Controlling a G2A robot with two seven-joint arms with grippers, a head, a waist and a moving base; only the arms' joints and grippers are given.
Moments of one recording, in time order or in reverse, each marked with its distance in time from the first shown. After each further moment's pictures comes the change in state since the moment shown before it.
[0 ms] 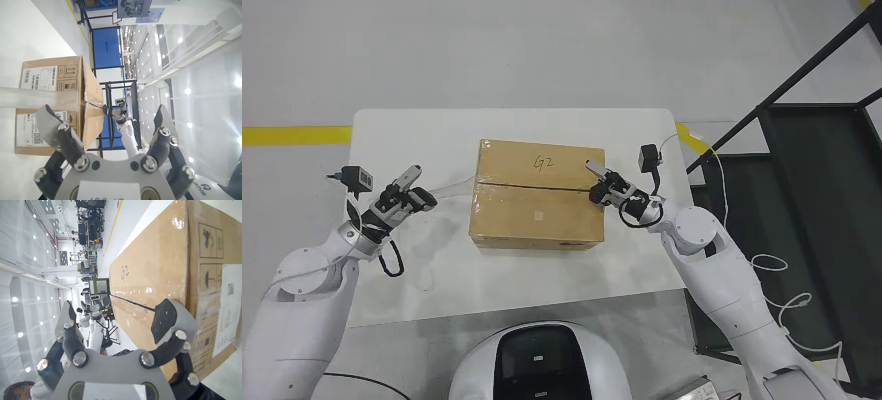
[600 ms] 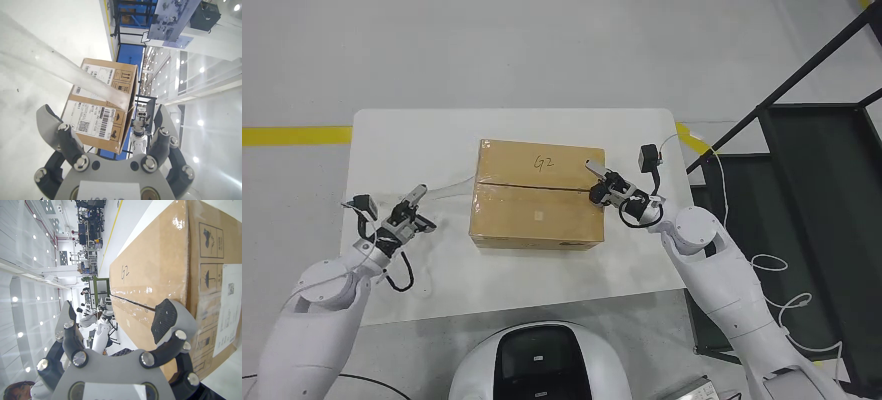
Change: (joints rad) left arm 0.024 -0.023 0.067 0.123 0.029 0.135 0.157; right arm 0.000 0.000 0.000 0.000 0.000 0.000 0.000
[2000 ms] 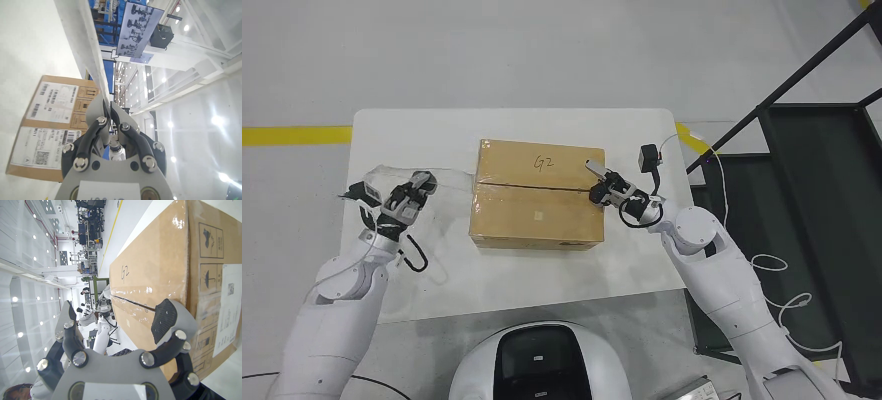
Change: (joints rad) left arm -0.012 -0.063 -0.007 -0.059 -0.118 -0.164 0.090; right arm 0.000 0.000 0.000 0.000 0.000 0.000 0.000
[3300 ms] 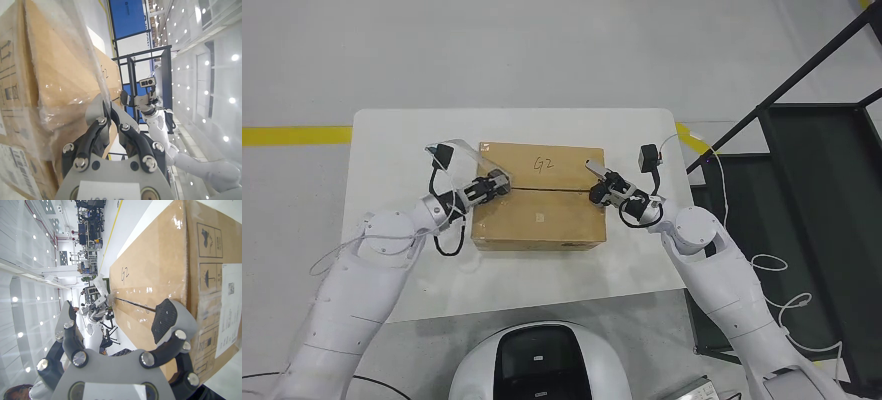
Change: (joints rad) left arm -0.265 -0.045 0.264 -0.020 0.504 0.160 -0.191; right arm 0.000 0.000 0.000 0.000 0.000 0.000 0.000
